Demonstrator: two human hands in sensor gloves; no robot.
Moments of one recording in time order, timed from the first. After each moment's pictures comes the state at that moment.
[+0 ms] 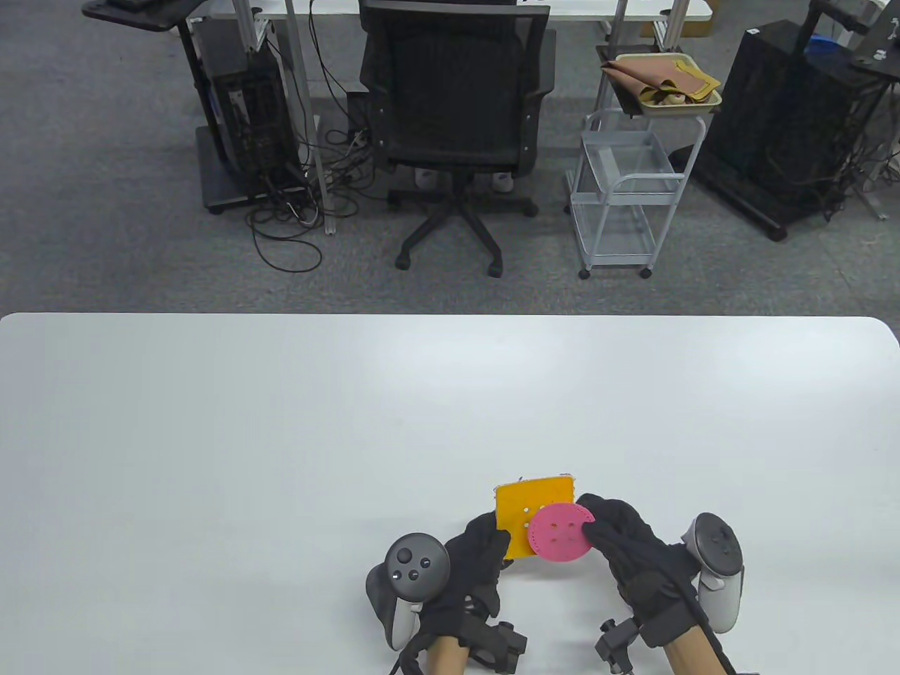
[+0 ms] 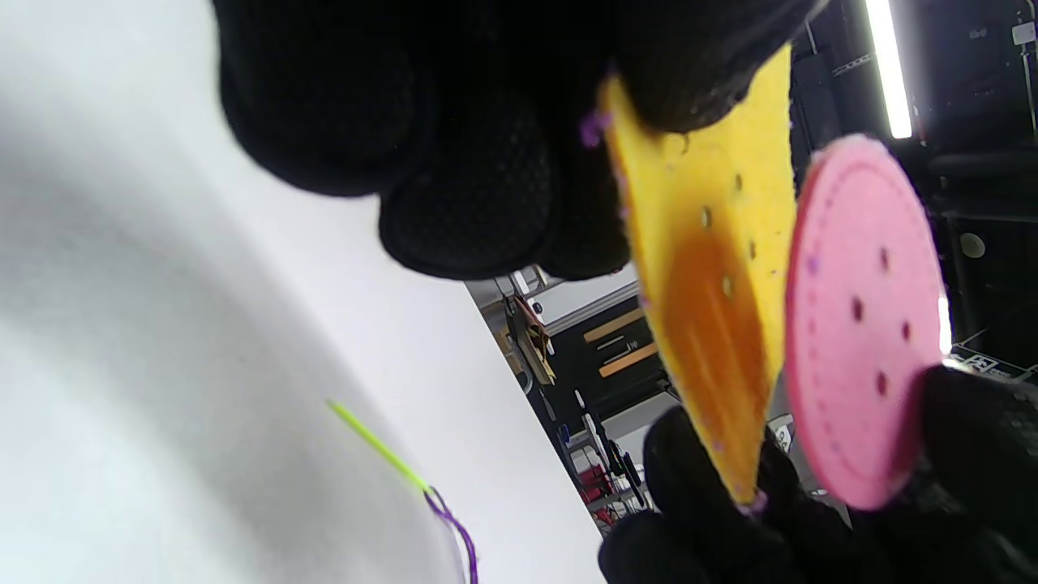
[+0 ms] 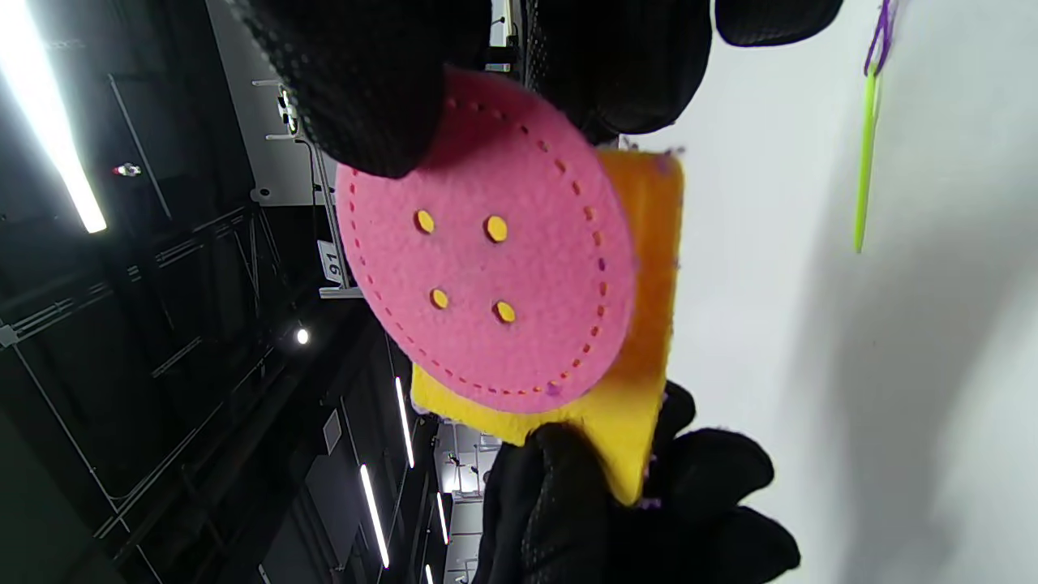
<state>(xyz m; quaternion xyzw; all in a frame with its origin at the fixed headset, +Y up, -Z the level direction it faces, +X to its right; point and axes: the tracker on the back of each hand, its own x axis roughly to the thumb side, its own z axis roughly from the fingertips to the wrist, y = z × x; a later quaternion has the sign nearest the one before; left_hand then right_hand) -0.039 -0.749 -0.283 0.03 -0.05 0.53 0.84 0.230 -0.740 -0.300 0.05 0.11 0.69 0.71</state>
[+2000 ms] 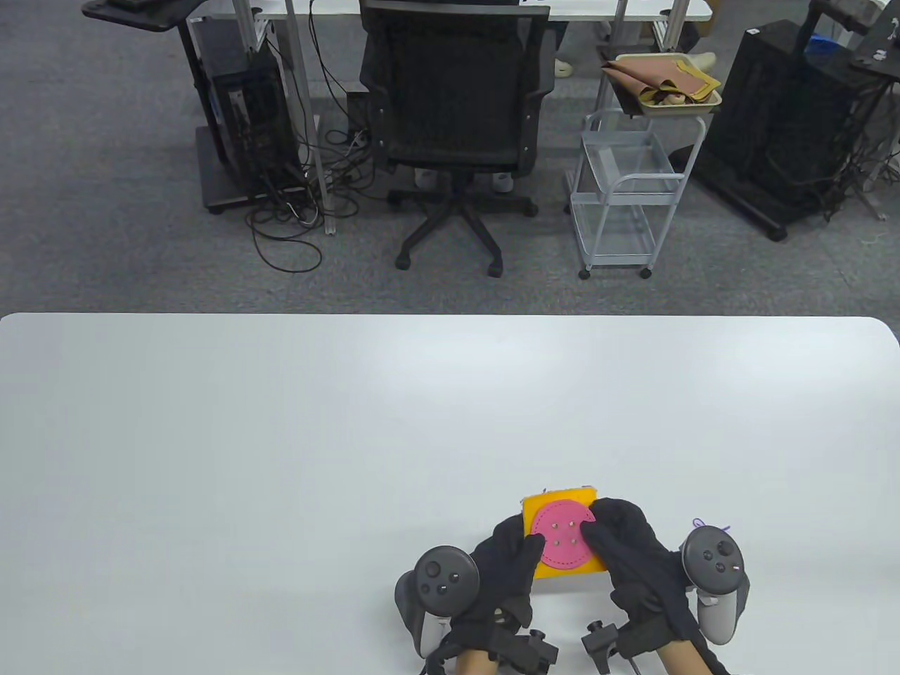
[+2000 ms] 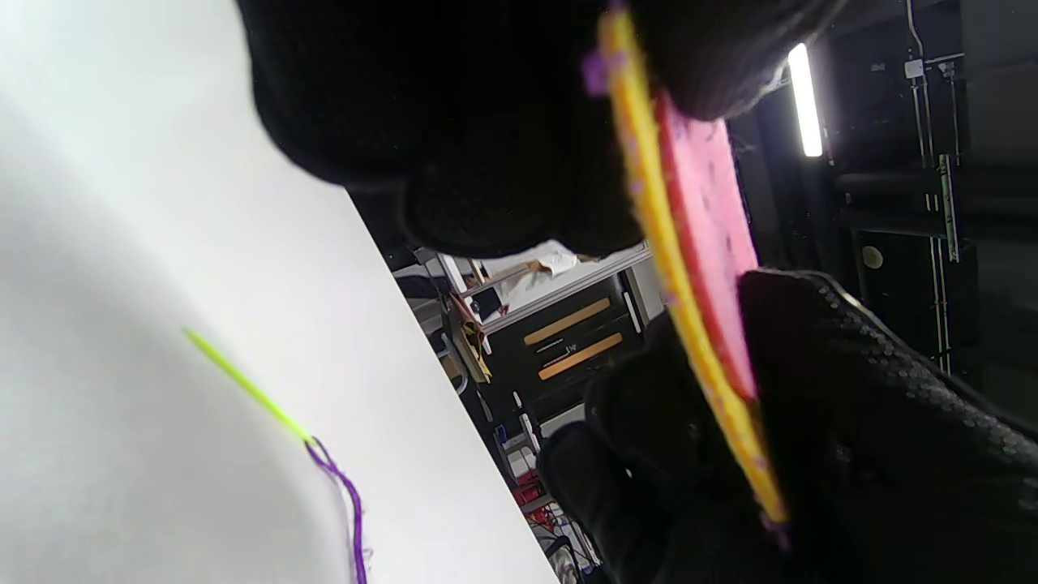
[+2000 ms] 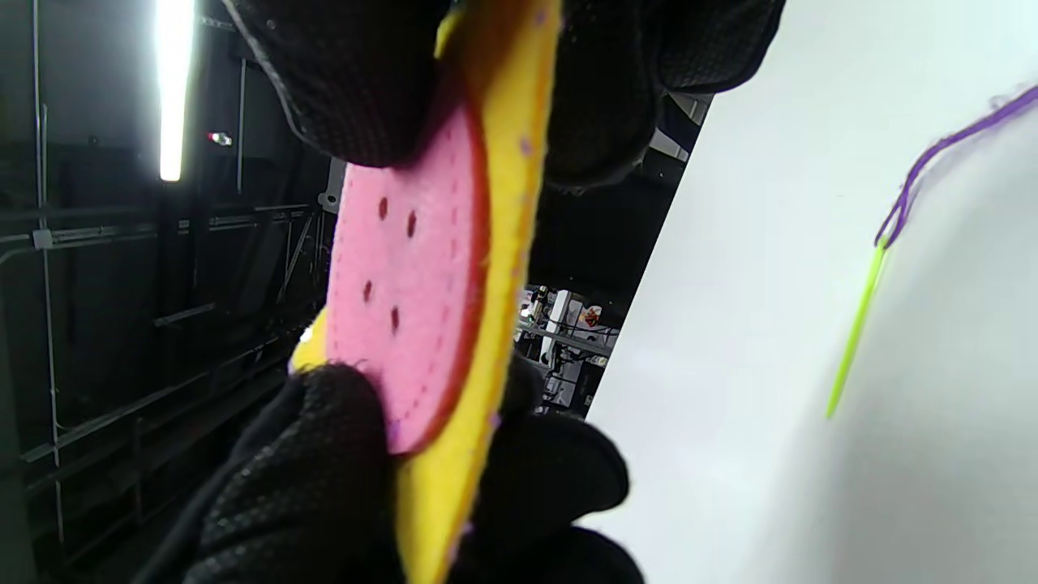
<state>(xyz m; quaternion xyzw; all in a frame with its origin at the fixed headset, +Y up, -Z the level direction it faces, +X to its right) -0.011 -0.741 -0.274 0.07 -0.10 0.54 0.83 0.227 -0.730 -0.289 0.04 -0.01 0.80 0.59</state>
